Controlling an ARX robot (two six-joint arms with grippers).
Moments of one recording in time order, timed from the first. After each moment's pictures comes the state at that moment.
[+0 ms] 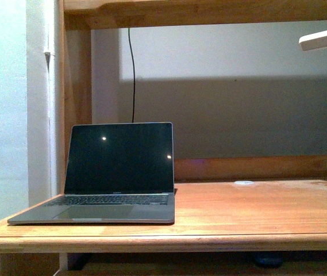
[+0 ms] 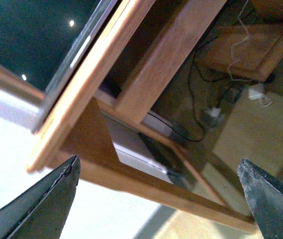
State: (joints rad) left arm -0.22 1.07 0.21 0.69 0.14 0.96; right arm 0.00 0.00 0.02 0.00 0.00 0.00
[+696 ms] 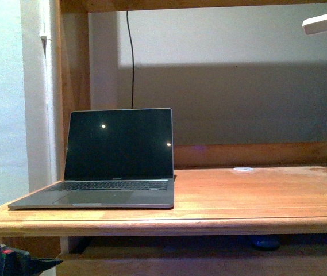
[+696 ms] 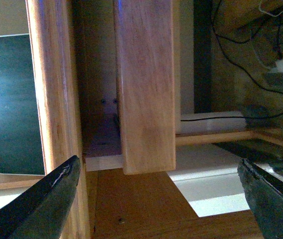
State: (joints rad) left arm -0.10 1.94 0.62 1.21 0.34 1.64; right arm 0.00 0.00 0.02 0.00 0.00 0.00
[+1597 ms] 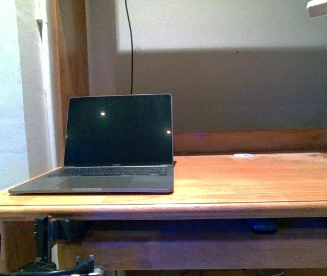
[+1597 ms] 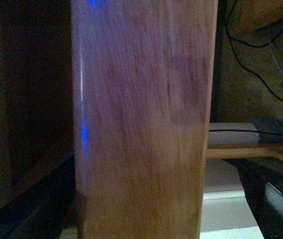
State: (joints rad) left arm -0.10 2.20 0.96 1.13 0.34 1.55; right arm 0.00 0.00 0.02 0.00 0.00 0.00
